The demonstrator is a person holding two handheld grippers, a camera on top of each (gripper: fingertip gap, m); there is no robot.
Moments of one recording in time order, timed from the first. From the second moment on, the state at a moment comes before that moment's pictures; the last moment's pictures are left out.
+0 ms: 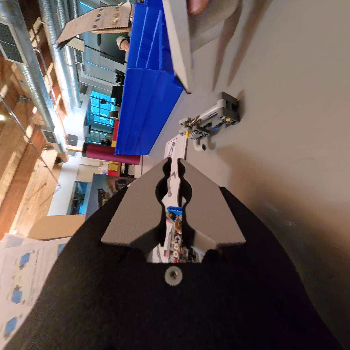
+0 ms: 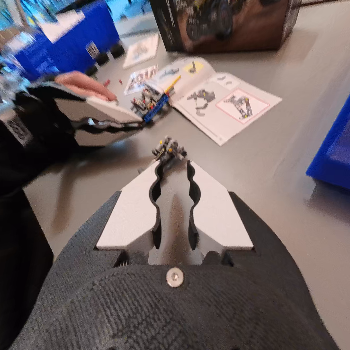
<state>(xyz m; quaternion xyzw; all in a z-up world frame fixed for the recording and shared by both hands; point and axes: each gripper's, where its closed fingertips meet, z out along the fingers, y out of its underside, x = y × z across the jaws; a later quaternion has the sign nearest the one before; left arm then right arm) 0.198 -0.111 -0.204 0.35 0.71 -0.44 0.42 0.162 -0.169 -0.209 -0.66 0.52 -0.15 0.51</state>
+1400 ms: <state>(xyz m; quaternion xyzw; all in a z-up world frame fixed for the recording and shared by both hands) 0.176 -0.111 -0.220 0.18 0.85 -0.48 -0.11 0.188 -0.146 -0.218 -0.78 0.37 -0.07 0.50</state>
